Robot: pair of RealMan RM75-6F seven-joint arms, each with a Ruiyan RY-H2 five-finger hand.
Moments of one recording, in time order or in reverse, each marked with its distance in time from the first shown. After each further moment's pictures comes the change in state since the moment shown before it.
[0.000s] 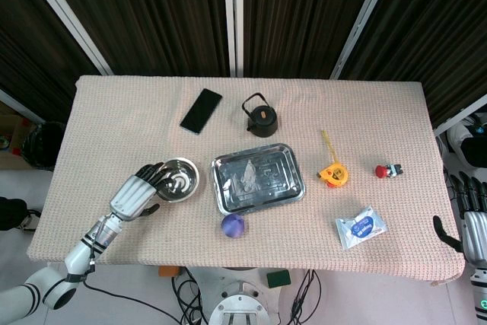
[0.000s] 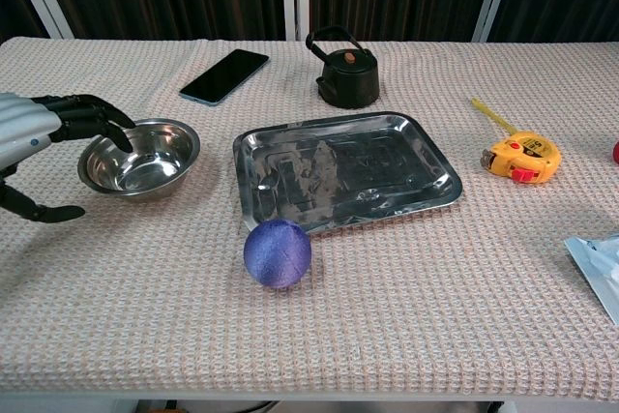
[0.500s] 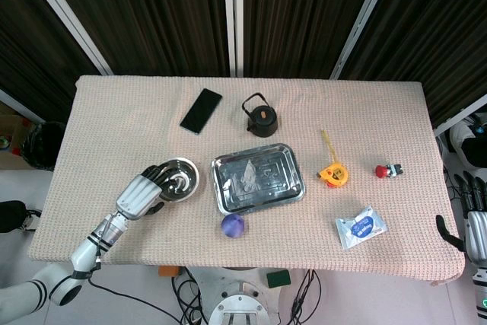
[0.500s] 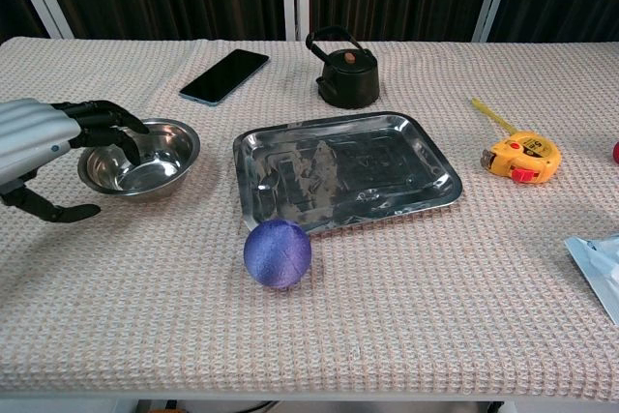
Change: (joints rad) left arm -0.026 -0.040 0.004 0.037 -0.008 -0.016 0.018; right arm -0.006 -0.013 0.015 0.031 0.006 0.007 0.023
